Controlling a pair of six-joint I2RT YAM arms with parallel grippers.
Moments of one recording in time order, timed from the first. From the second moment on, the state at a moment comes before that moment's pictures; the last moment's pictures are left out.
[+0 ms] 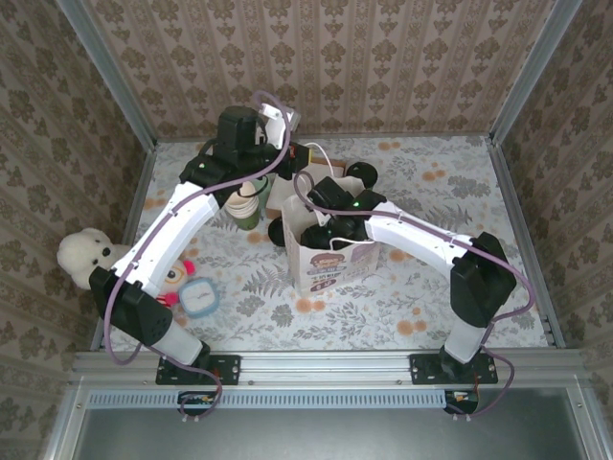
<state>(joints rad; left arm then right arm) -0.55 1.54 1.61 -0.50 0.46 -0.18 0.74 1.75 1.44 -0.83 -0.06 0.33</state>
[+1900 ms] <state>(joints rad) -0.57 1.54 1.60 -0.50 0.61 -0.07 0.68 1.97 1.55 -1.05 -0.11 -0.31</state>
